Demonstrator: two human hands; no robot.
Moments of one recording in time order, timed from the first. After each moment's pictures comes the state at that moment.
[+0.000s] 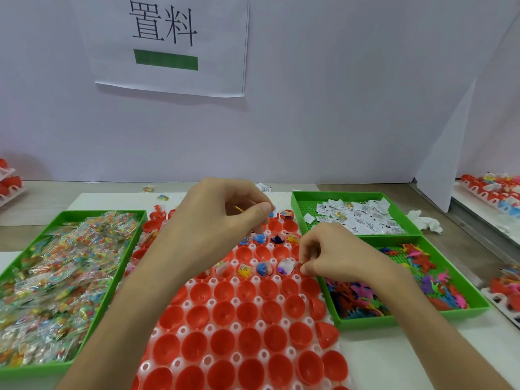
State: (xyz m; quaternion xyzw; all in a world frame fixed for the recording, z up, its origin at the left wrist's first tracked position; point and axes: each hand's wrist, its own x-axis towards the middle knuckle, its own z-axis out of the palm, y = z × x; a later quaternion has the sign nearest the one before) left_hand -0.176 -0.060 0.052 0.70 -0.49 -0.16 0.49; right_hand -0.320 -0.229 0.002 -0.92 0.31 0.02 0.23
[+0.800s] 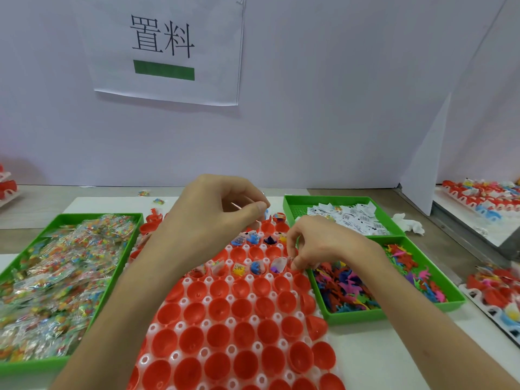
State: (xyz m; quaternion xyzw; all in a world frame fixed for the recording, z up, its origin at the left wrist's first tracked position) left_hand -0.178 -0.054 0.060 0.69 -0.51 -0.14 0.50; right_hand -0.305 -0.235 0.016 -0.90 0.33 0.08 0.25
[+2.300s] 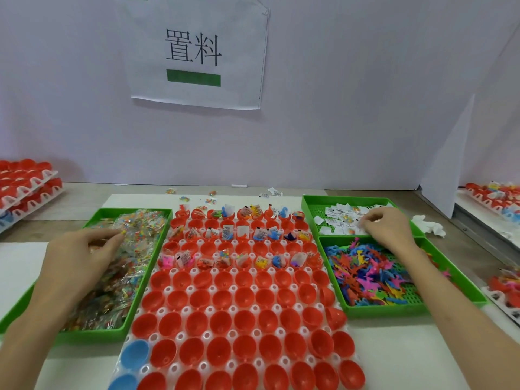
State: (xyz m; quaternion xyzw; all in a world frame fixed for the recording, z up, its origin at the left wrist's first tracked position) left_hand -0.037 0.067 -0.050 0.88 -0.26 0.12 0.39; right_hand -0.354 -0.334 -0.040 -0.80 0.51 -0.25 0.21
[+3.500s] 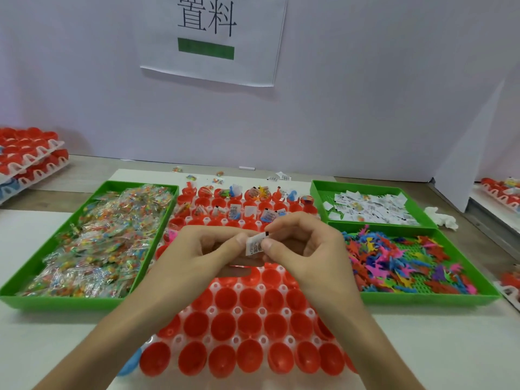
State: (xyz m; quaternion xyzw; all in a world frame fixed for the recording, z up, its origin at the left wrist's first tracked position) left_hand -0.180 0.023 -0.008 0.59 -0.41 -0.34 0.61; right_hand -0.314 -0.100 -0.006 -0.72 0.17 -0.35 0.57
